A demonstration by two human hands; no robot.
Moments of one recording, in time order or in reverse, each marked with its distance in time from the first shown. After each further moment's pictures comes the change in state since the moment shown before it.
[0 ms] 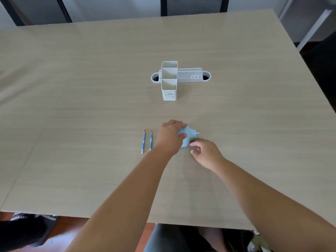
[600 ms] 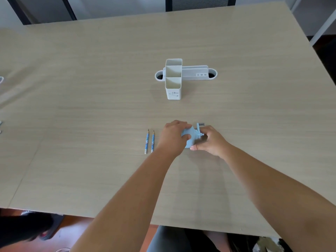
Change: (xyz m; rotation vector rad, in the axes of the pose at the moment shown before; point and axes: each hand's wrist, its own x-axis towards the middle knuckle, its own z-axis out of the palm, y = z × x) left_hand 0.001 0.002 -0.003 -0.024 -0.007 -0.026; right_hand 0.042 0.008 -0.022 0.274 -0.119 0.025
